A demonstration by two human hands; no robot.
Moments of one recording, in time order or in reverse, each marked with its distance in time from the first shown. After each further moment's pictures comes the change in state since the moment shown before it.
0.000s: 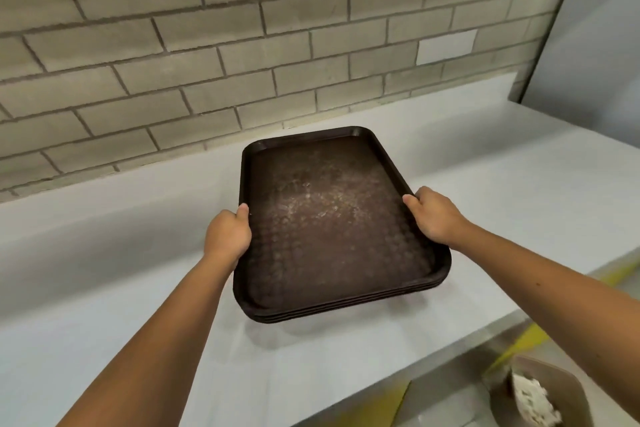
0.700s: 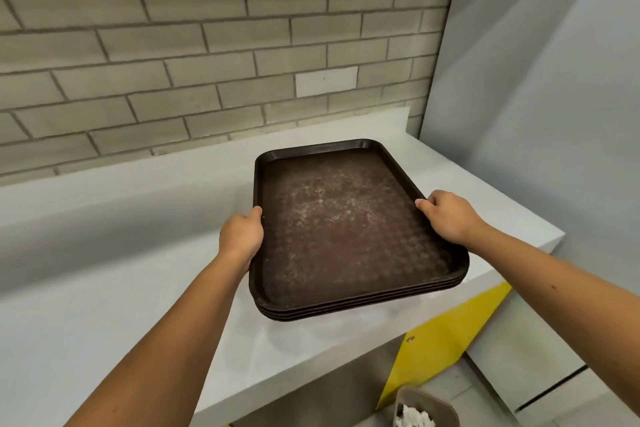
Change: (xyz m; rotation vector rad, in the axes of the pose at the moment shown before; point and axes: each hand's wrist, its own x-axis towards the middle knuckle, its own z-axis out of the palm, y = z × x) left_hand -0.112 0.249 0.228 -0.263 -0.110 -0.077; right_hand 0.069 0.268 -0.238 -0.088 0.082 0.035
